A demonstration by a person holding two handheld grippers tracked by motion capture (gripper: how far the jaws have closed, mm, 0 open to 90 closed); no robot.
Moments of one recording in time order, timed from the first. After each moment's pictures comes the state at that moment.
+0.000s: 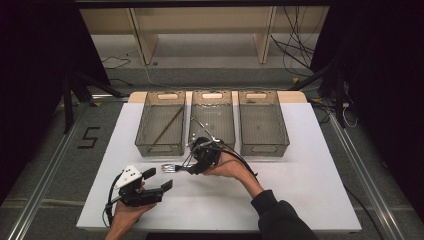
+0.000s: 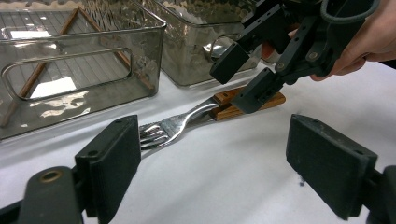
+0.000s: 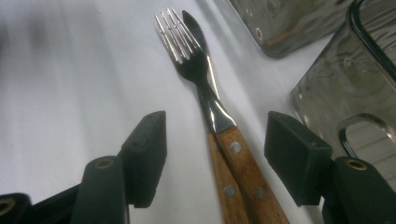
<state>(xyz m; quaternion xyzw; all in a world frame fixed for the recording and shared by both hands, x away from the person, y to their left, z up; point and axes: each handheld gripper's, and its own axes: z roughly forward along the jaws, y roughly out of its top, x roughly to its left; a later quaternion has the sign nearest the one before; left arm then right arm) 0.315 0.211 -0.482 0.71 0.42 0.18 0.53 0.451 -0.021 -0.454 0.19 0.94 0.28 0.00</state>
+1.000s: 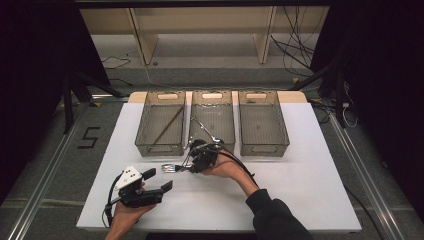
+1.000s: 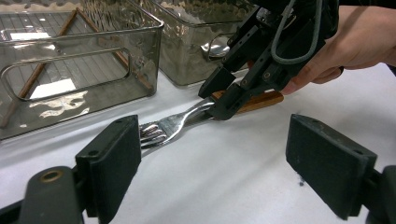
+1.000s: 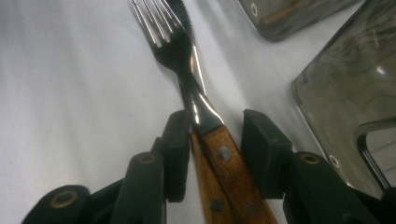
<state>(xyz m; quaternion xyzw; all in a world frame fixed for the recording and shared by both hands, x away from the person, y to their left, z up) 0.313 0.211 -0.482 0.71 0.42 0.18 0.53 0.457 -0.012 -0.472 0.19 0.95 0.25 0.01</state>
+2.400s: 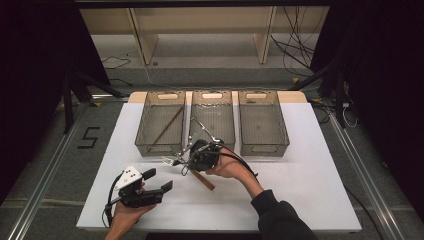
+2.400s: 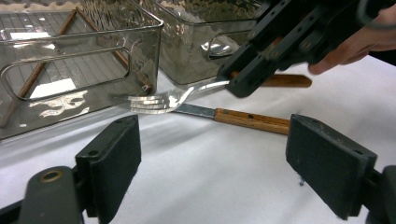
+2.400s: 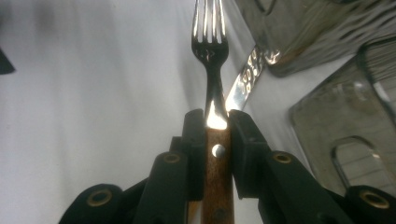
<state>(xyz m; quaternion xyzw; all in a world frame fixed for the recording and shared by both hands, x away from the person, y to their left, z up) 0.313 0.210 -0.482 0.72 0.42 0.18 0.53 0.436 -0.020 -0.441 0.13 0.95 0.29 0.06</state>
